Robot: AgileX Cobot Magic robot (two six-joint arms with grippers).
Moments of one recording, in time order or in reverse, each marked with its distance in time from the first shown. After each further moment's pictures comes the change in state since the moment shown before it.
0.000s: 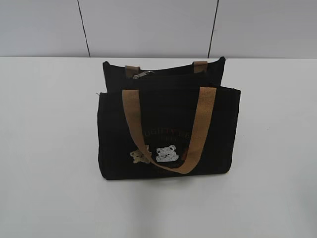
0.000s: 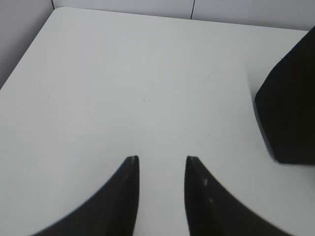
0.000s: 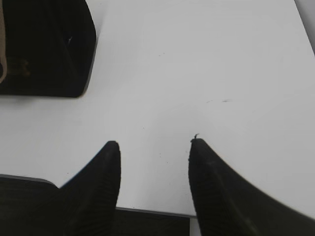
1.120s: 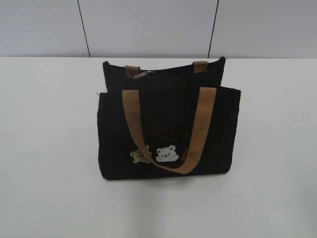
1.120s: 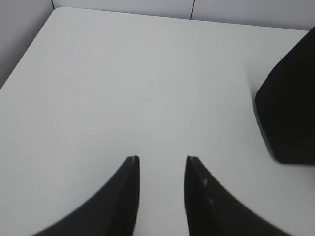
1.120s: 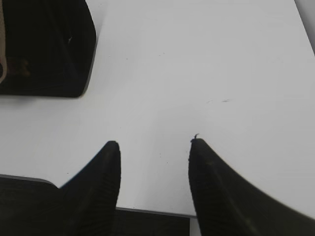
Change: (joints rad) left arm 0.000 0.000 0.000 0.000 0.000 0.000; right arm 0.000 0.000 0.000 0.000 0.000 0.000
